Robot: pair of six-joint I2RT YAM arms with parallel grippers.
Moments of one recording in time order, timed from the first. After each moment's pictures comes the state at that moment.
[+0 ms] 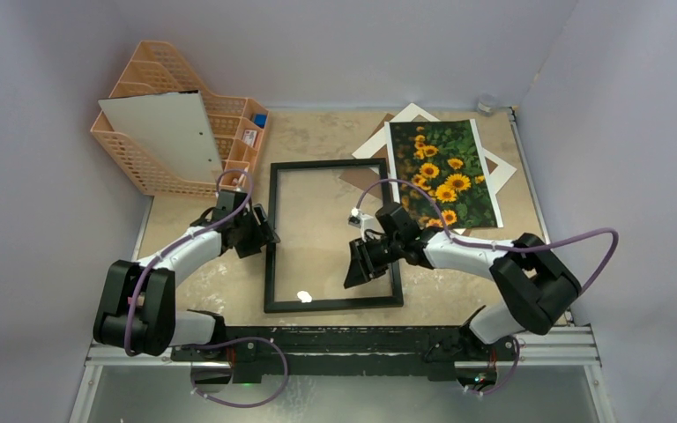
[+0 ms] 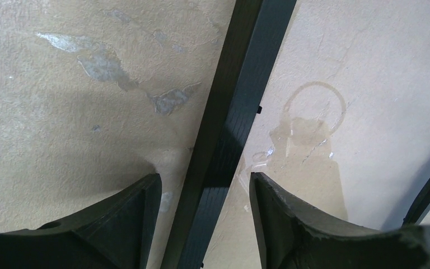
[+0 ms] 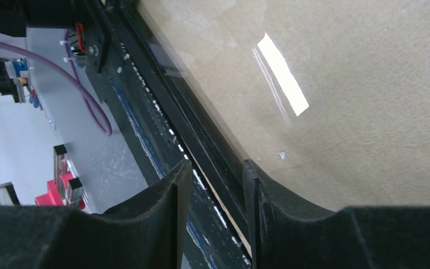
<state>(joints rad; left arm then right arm) -0.20 1.33 0.61 -0.29 0.12 -0.70 0.71 1.48 0.67 -0.09 -0.71 0.43</state>
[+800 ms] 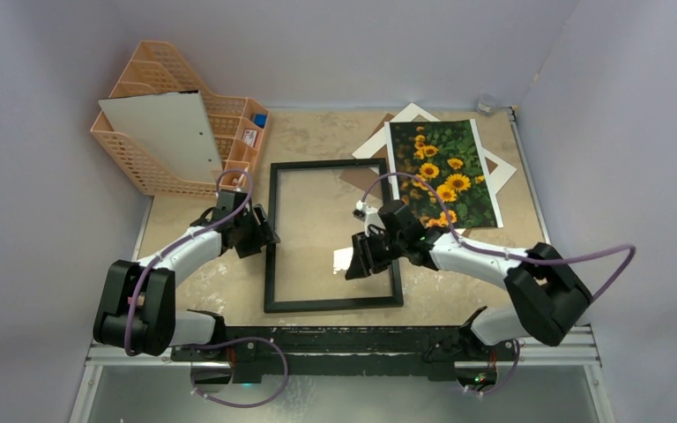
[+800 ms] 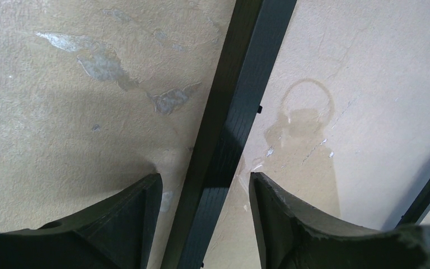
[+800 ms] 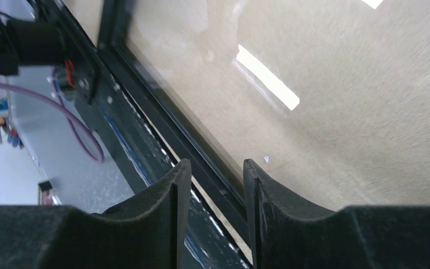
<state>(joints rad) -0.20 1.33 0.61 -0.29 0.12 -0.69 0.72 1.43 0.67 -0.12 -0.57 0.46</state>
